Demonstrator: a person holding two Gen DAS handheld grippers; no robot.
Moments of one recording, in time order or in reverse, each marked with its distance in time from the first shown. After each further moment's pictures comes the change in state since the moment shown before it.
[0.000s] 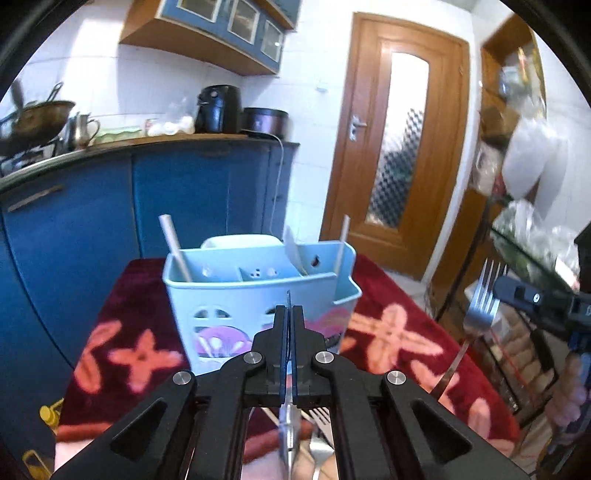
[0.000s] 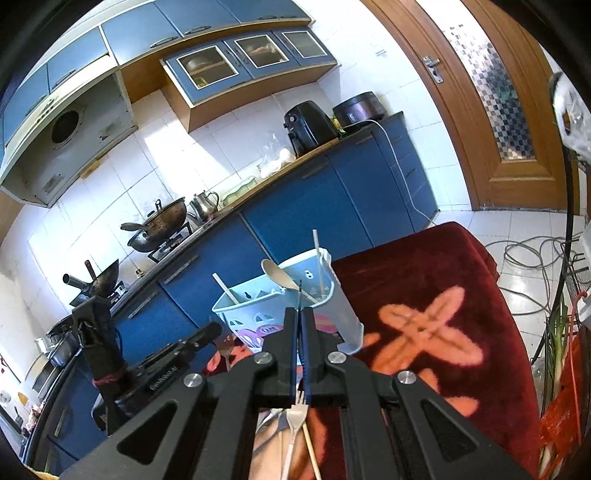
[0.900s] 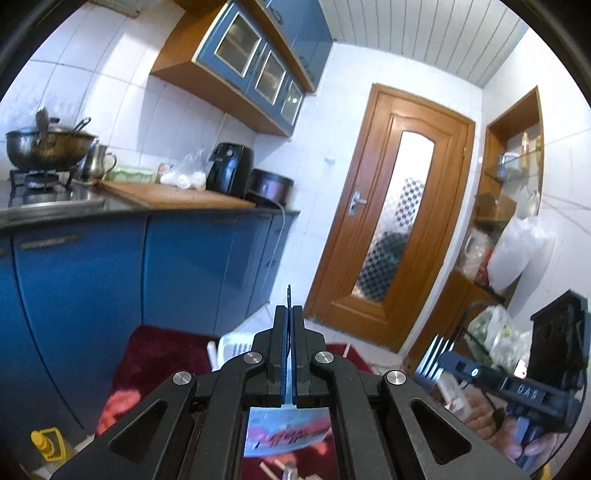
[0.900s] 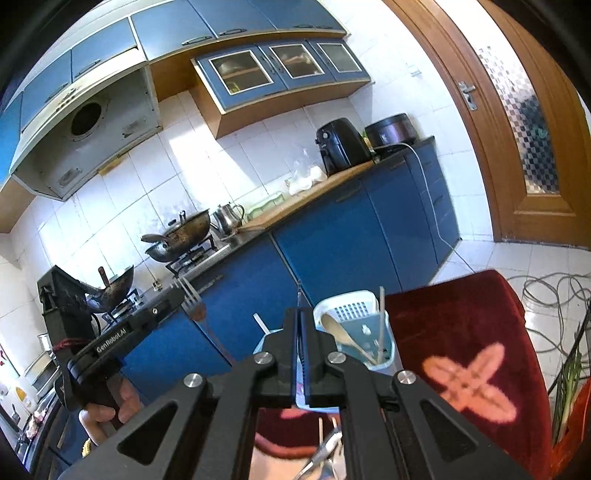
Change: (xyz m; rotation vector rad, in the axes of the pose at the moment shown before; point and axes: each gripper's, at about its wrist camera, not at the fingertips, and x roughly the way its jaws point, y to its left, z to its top) left arm -0.062 0.046 0.096 -0.127 -0.229 -0.082; right arm 0.029 0.066 0.053 -0.085 -0.056 0.051
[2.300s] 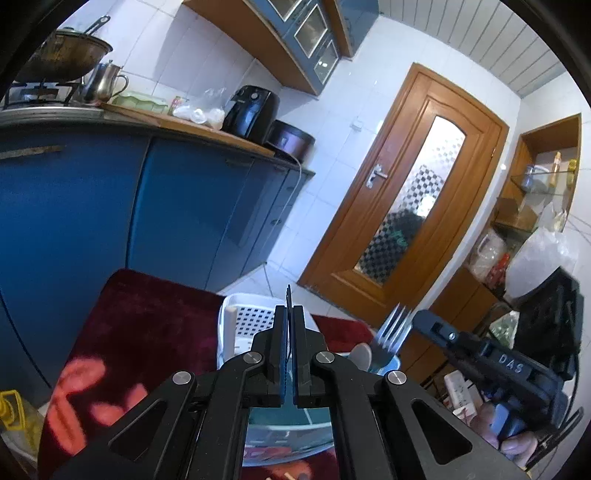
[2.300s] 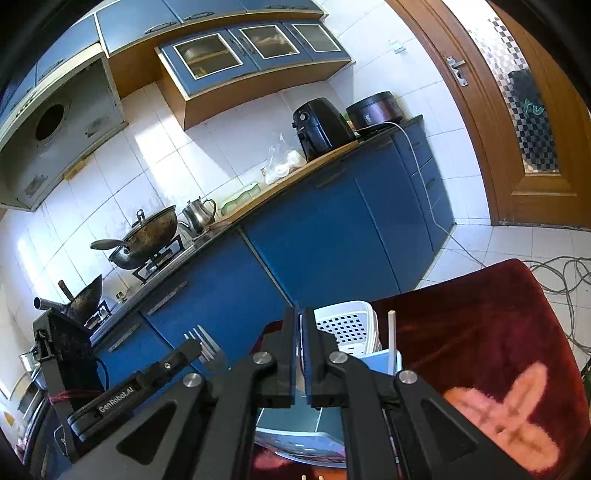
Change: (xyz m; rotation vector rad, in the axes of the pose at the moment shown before) left arm 0.106 0.061 -0.053 -0.159 0.163 -0.004; right arm 0.117 -0.038 -0.002 0.064 0.035 -0.052
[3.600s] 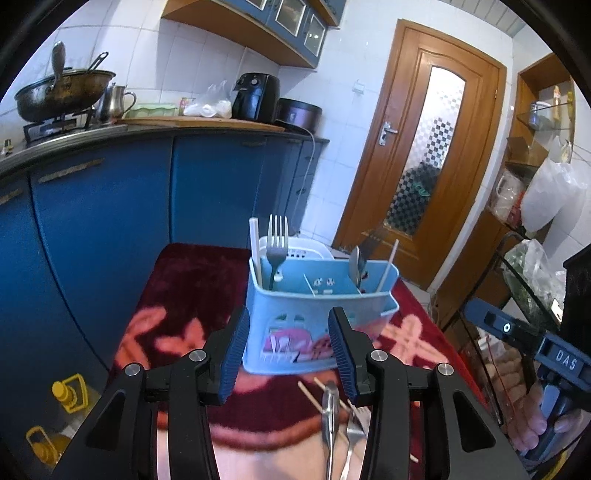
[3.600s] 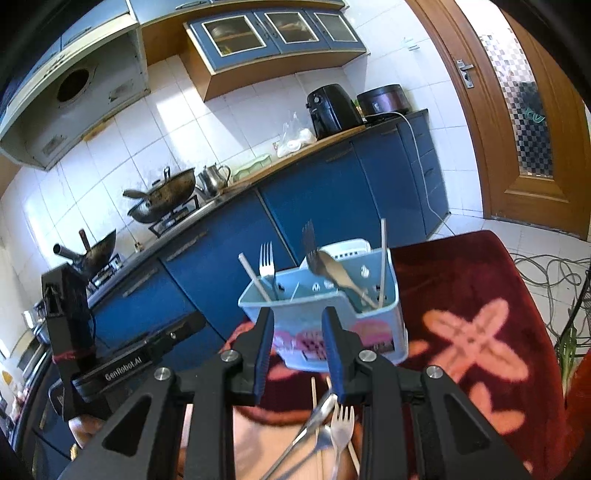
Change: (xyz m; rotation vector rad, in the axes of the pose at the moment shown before) left arm -0.088 -0.032 -0.046 0.154 0.110 0.157; right arm -0.092 0.037 -0.061 -0.081 0.095 -0.024
